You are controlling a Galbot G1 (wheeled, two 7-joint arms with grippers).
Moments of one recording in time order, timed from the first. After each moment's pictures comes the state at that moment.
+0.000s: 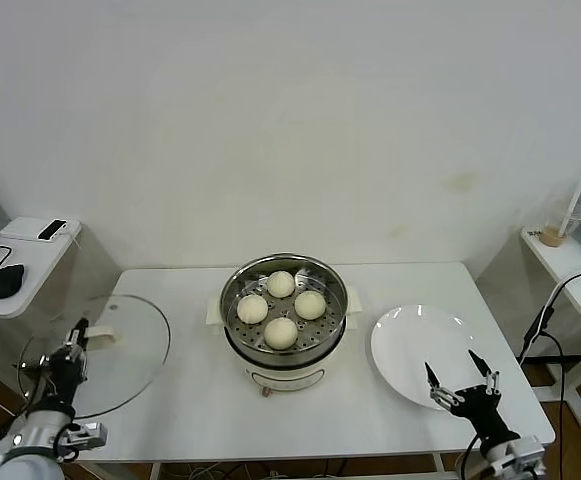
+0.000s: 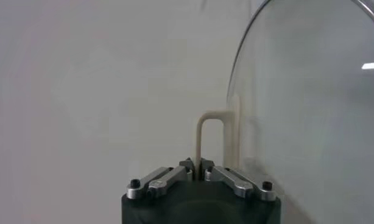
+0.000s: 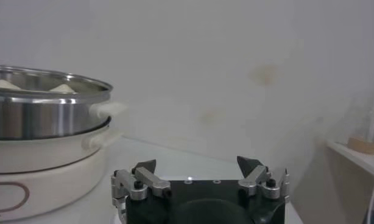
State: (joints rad) left arm 1.55 -1.13 -0.82 -1.99 1.15 0.08 -0.01; right arm -1.64 1.33 0.82 2.01 0.12 0.02 -0.28
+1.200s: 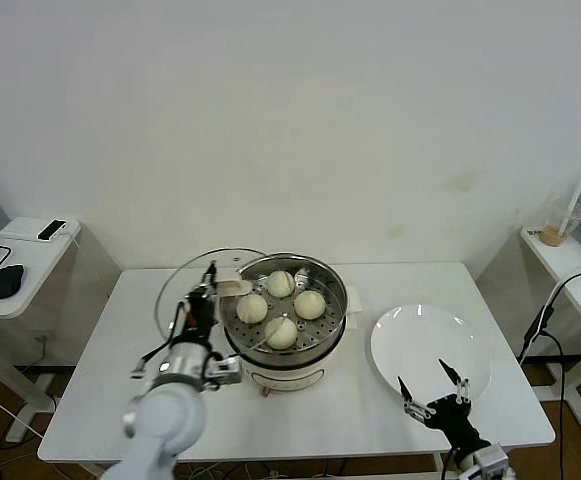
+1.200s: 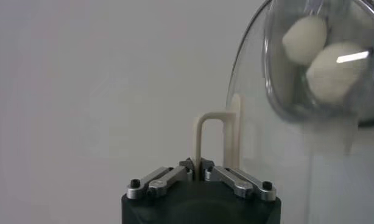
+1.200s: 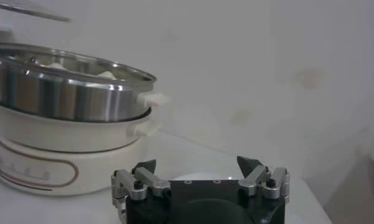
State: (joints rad) left arm 1.11 -1.29 -0.24 -2.02 1.35 0.36 0.28; right arm -1.65 1.38 0.74 2.01 -0.04 0.03 -0.31
